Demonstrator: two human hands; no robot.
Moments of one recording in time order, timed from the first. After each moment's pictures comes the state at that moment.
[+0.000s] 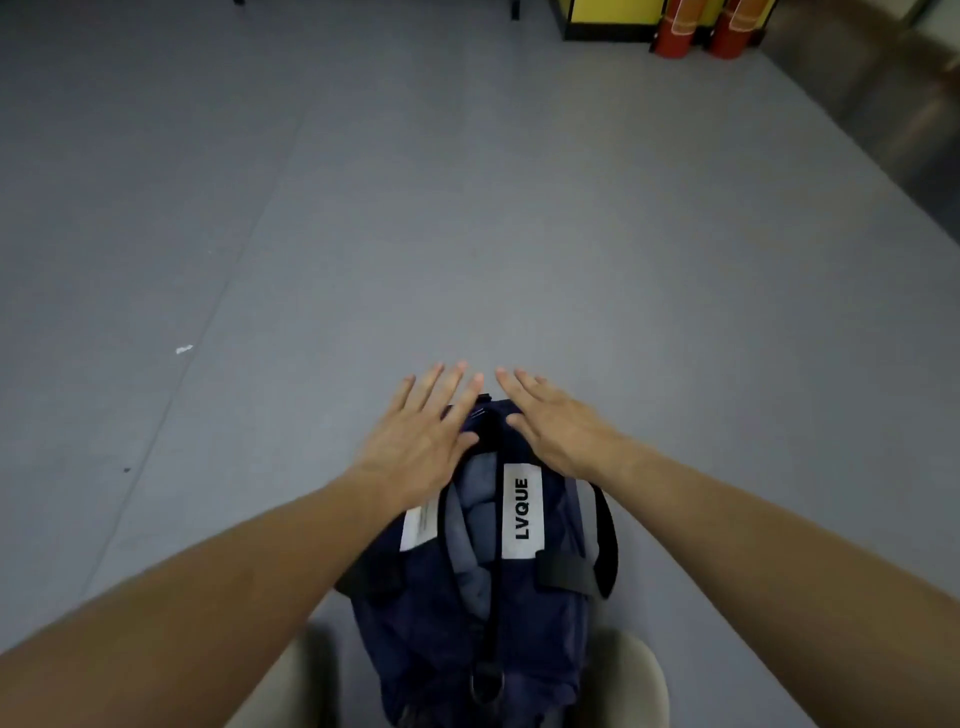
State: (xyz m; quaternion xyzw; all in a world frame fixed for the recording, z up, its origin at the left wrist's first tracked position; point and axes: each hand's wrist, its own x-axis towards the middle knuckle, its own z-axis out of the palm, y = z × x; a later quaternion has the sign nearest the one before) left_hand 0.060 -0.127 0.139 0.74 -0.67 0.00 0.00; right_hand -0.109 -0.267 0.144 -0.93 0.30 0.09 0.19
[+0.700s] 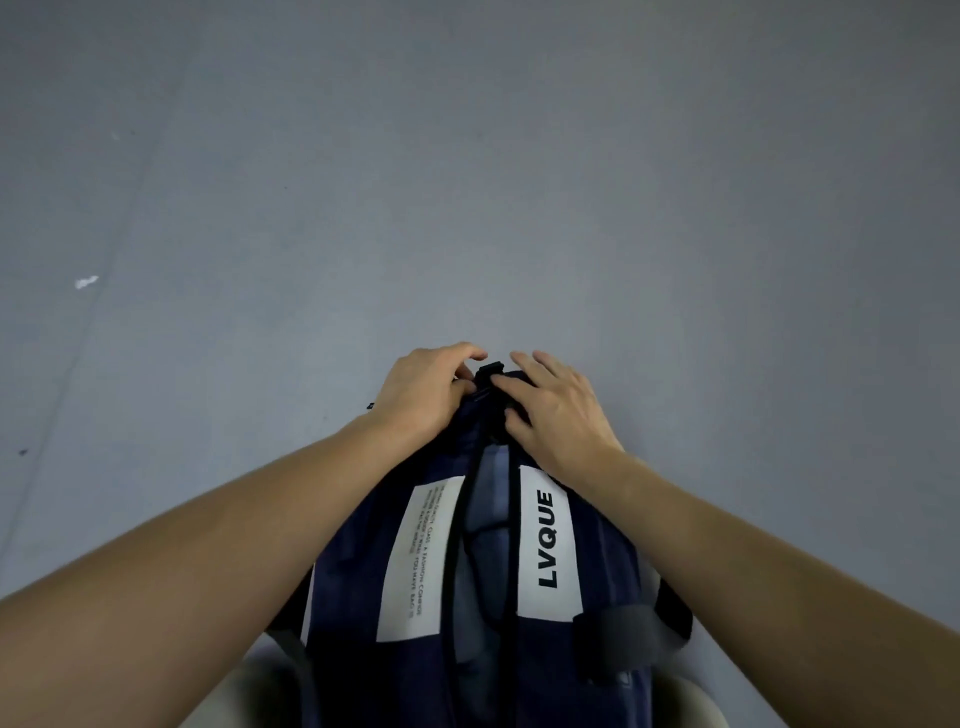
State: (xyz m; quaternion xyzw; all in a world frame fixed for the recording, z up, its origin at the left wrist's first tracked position) left_hand 0.110 -0.240 -0.007 0.80 -0.51 -0.28 0.17; right_hand -0.069 -0.310 -0.023 -0.93 0.32 -0.01 0.18
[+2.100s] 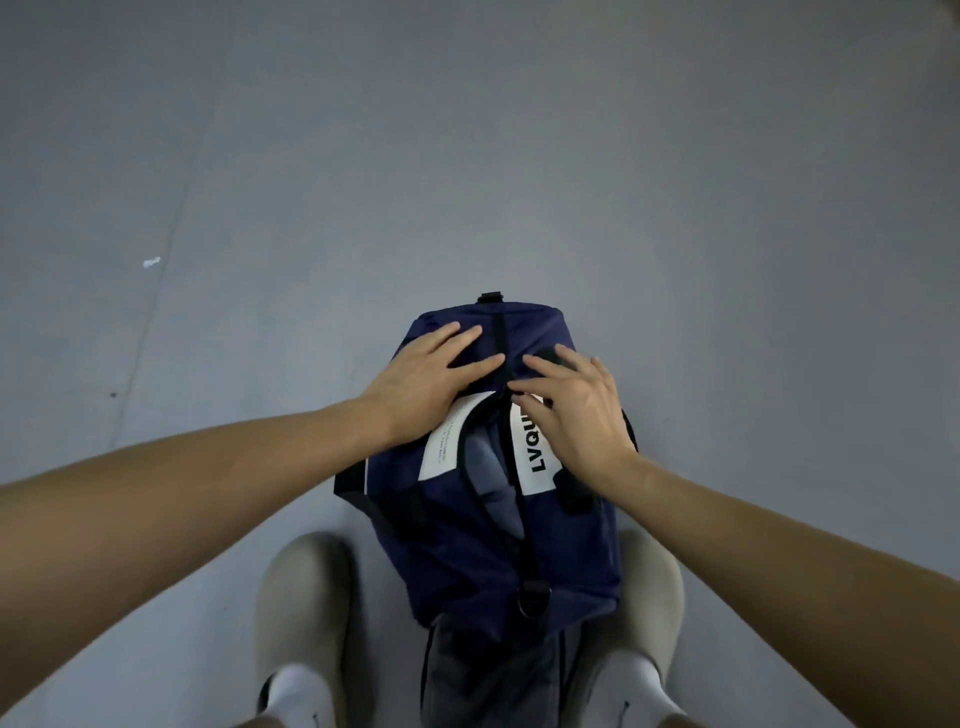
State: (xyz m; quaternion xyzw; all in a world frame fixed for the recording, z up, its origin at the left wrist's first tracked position) left_hand 0.089 -0.116 0.055 0.65 -0.76 -0.09 0.01; right_hand -0.136 -0.186 0.075 -0.89 0.40 -0.11 0.20
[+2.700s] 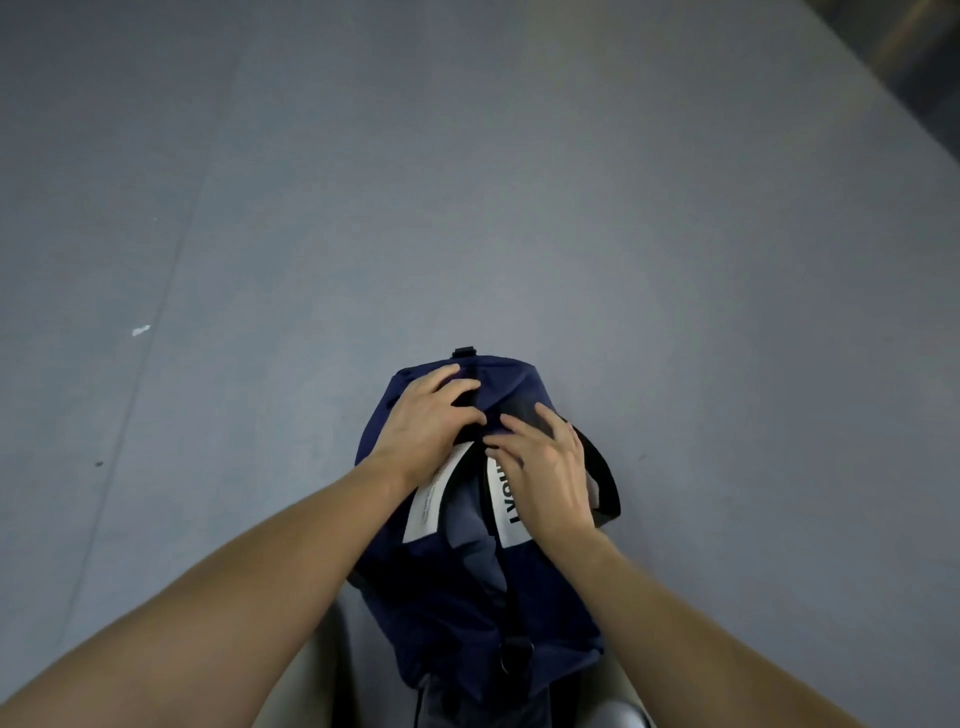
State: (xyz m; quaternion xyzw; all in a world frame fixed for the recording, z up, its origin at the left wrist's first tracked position) left_hand 0.063 -0.147 0.063 0.68 -0.73 -0.06 0.07; right_hand -0.132 -0.165 0.061 -0.83 0.47 -0.21 0.22
